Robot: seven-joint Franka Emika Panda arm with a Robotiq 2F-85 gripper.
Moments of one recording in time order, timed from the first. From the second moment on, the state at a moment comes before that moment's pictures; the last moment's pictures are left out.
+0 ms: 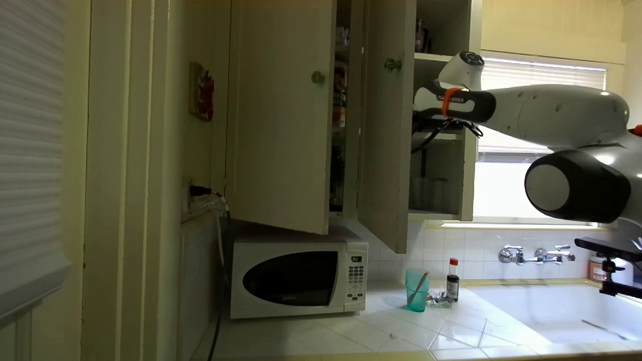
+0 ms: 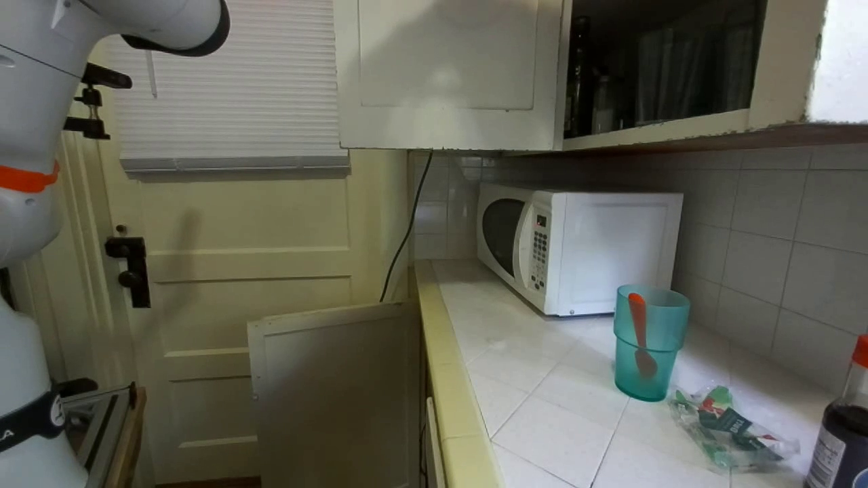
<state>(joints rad) -0.21 0.40 -0.30 -0.82 0.12 2.39 -0.06</state>
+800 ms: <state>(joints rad) -0.20 0.40 -0.30 -0.76 0.12 2.36 -0.07</state>
